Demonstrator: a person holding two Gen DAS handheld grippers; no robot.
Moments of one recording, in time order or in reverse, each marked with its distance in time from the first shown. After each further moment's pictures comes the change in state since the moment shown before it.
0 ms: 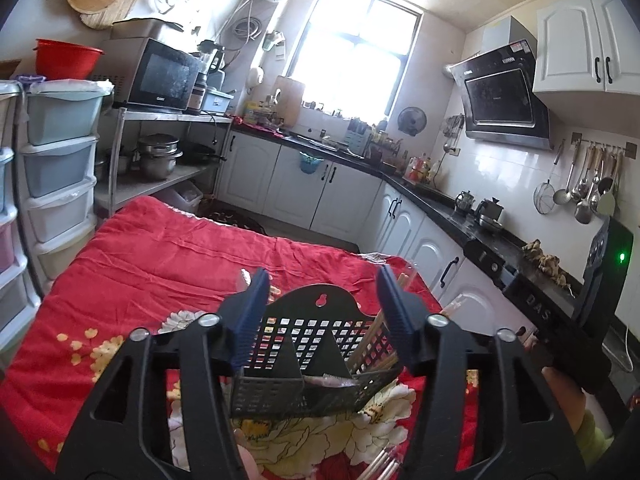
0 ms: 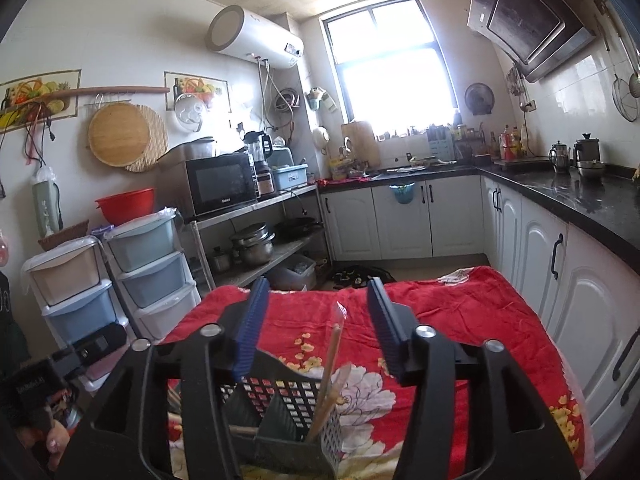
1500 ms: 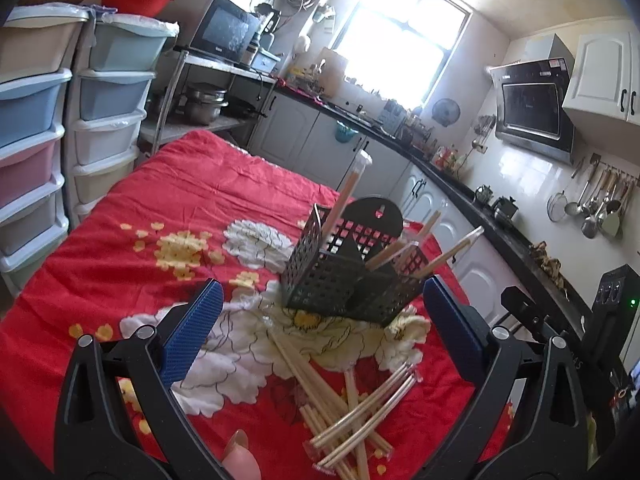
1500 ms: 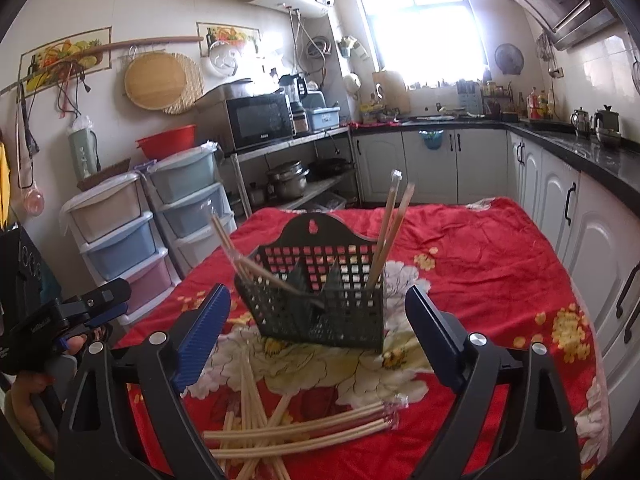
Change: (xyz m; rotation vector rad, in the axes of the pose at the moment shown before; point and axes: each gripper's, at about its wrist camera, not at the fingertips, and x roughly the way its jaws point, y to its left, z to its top) left arm -0.083 0.055 -0.070 -0.160 0.107 0.065; right arm -0.077 0.052 -0.073 -0.033 0.206 0.096
